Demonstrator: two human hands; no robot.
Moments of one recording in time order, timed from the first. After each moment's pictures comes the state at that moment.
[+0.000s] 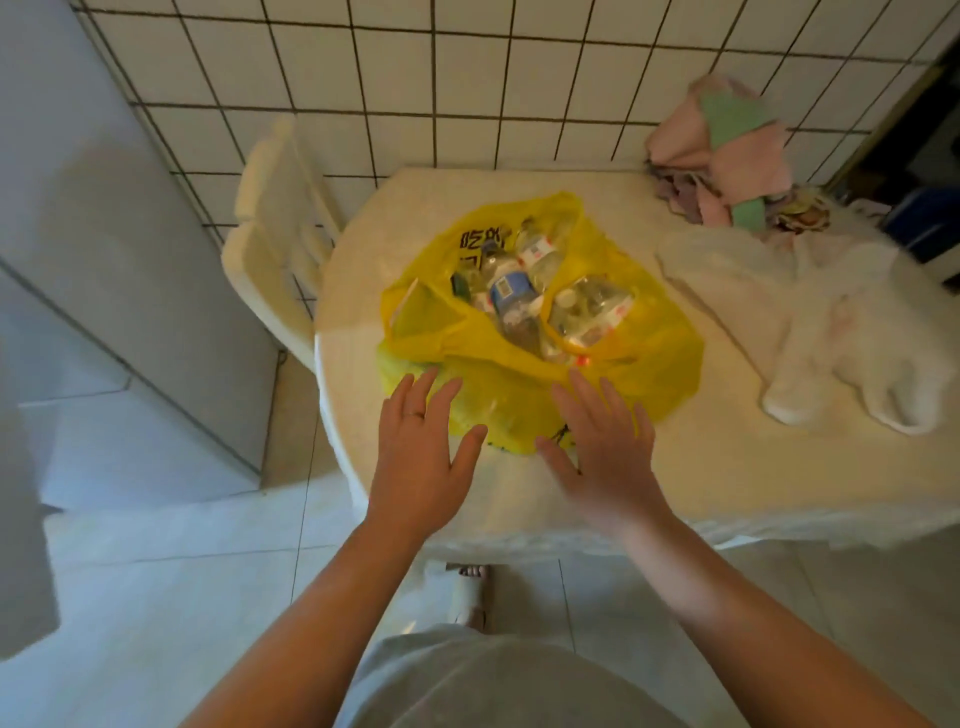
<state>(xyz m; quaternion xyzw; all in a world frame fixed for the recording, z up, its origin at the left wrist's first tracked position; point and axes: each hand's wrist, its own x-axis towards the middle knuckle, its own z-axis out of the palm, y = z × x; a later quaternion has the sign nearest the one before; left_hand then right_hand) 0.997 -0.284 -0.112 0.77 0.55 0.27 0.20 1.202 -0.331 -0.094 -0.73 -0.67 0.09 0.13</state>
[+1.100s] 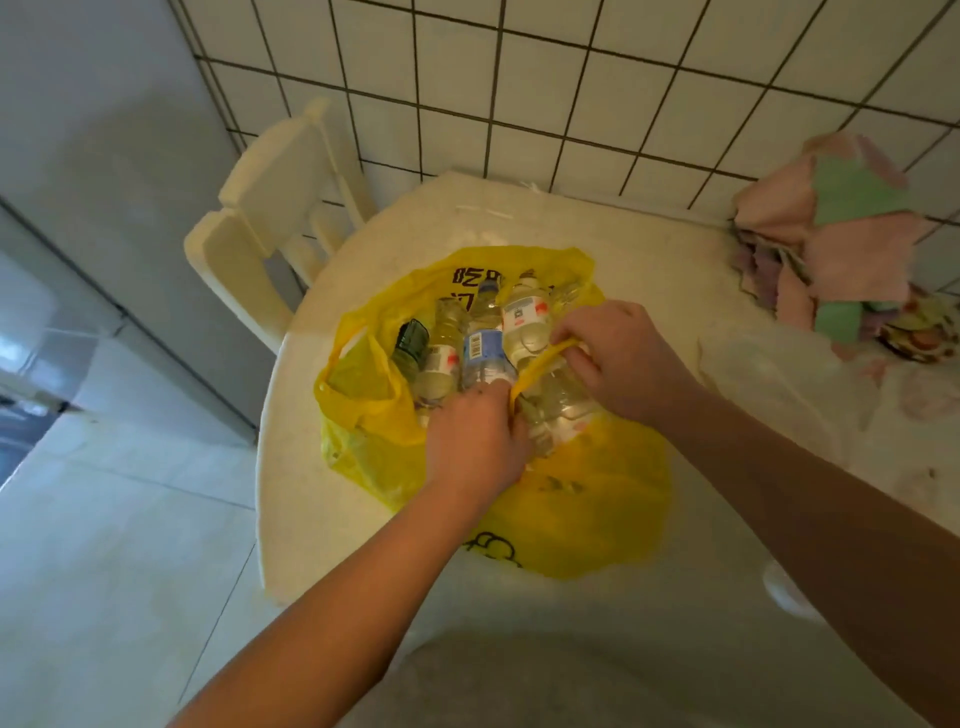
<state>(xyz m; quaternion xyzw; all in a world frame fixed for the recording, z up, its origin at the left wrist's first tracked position) 1.188 -0.170 -0.086 0.67 0.69 0.20 0.17 1.356 -0.087 -0.046 -0.43 -0.88 0.06 0.18</state>
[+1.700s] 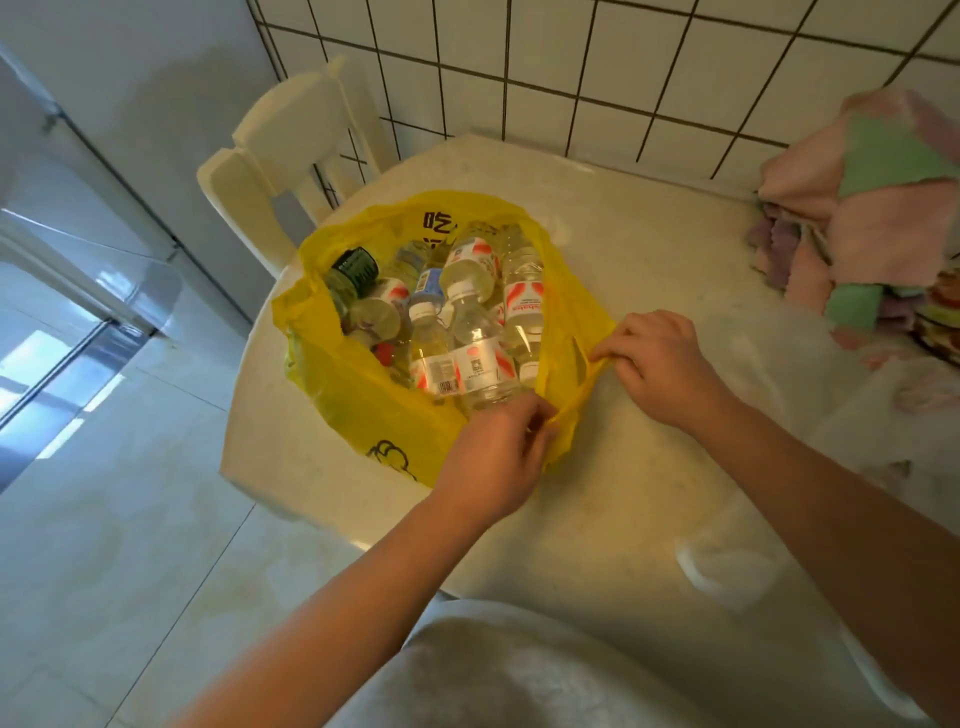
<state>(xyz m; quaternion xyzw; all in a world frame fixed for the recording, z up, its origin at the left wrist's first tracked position) 1.337 -0.242 -0.083 0.65 0.65 0.26 0.29 1.527 -0.098 -0.099 -0.42 -0.89 0.09 0.13</state>
